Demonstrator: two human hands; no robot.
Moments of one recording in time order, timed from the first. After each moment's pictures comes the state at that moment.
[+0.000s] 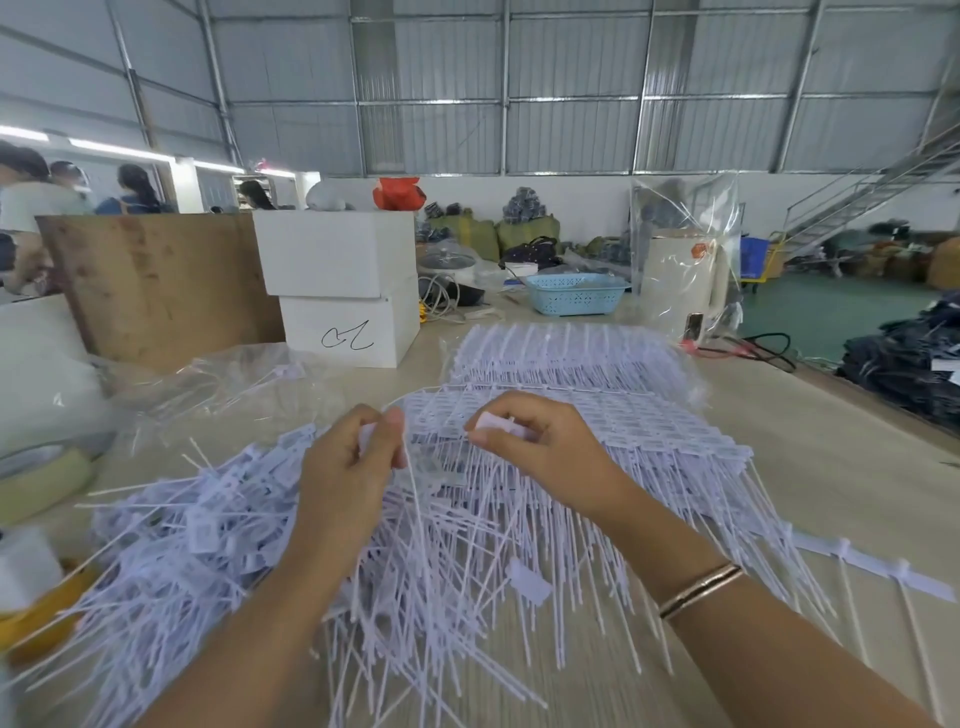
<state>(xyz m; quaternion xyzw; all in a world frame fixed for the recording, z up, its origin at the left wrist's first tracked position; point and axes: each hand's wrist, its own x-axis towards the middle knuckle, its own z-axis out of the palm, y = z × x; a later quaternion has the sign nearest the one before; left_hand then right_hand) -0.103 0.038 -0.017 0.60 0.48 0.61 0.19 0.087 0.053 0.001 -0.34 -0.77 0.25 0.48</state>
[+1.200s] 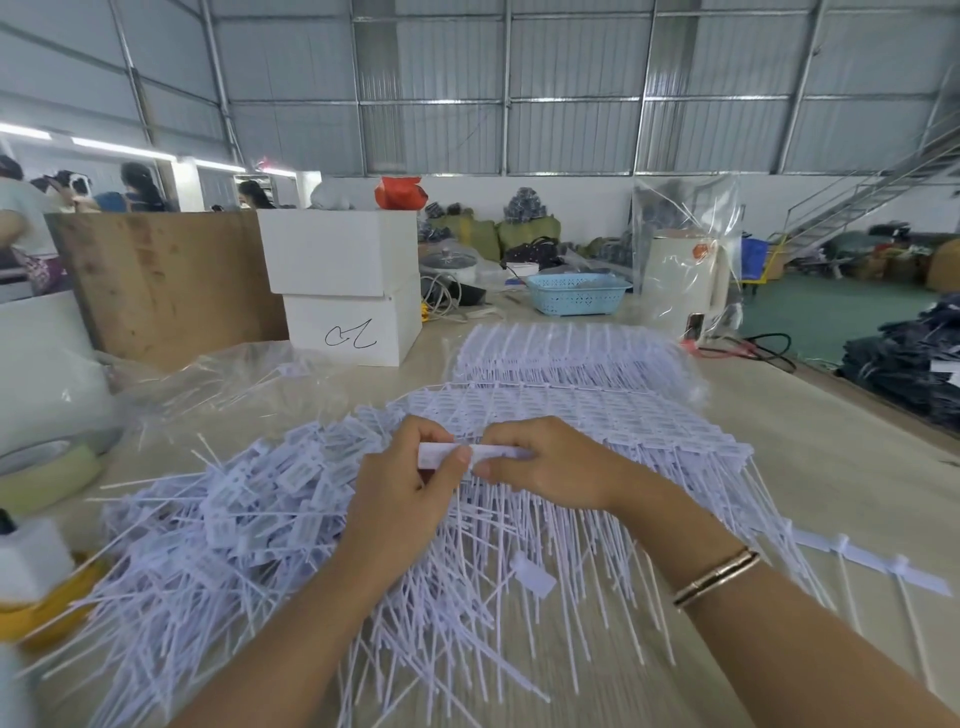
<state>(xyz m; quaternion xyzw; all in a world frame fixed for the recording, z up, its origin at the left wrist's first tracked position) -0.087 0.034 -0.032 0.70 0.46 0.51 0.19 0.089 0.042 0.013 -0.44 -0.83 0.24 0.25</state>
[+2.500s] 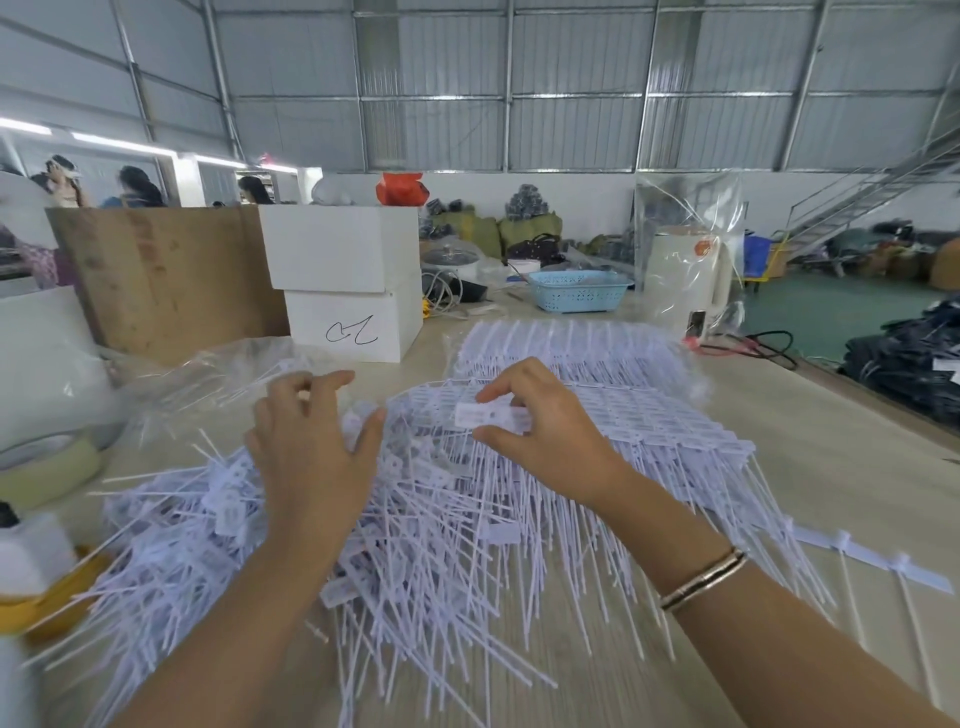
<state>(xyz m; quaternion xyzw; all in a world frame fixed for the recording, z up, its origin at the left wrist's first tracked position) -0.127 0.046 -0.014 0.62 0.60 0.49 -0.14 0.081 0.052 0.009 -0.42 -0.80 0.09 0.42</state>
